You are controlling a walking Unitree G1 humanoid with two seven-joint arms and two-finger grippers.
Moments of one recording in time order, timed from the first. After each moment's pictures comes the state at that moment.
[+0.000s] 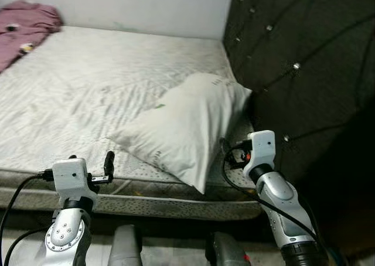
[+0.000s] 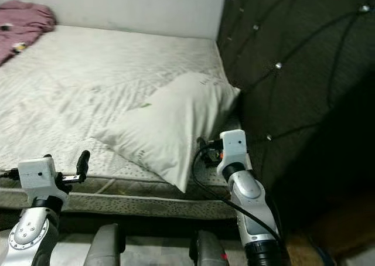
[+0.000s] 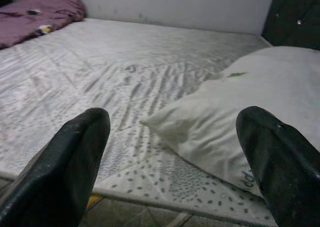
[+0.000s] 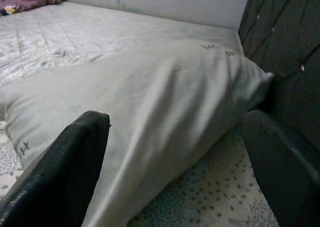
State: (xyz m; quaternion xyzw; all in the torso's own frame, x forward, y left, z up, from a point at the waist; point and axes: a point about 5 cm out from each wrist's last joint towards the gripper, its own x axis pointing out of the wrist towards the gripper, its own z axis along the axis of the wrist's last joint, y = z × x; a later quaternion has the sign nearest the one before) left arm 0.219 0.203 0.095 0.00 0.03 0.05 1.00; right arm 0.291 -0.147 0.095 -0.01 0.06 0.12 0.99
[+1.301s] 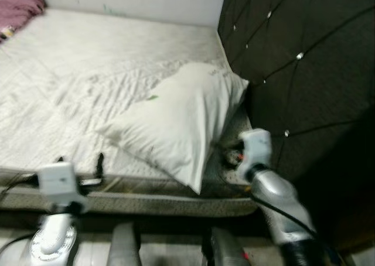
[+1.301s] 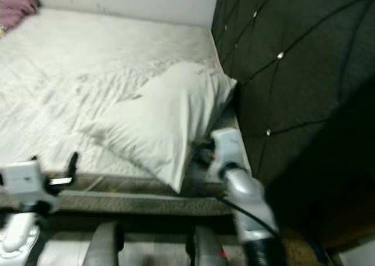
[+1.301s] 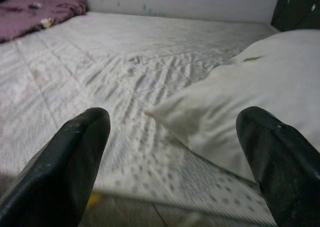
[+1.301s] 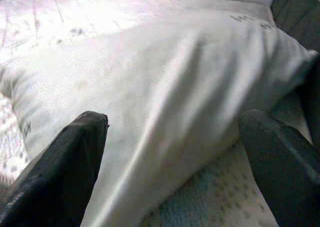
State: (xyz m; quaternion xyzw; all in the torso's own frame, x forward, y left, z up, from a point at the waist) left arm 0.206 0.220 0.103 0.03 0.01 0.08 1.00; right arm 0.293 -0.125 0.101 0.00 0.07 0.19 0.98
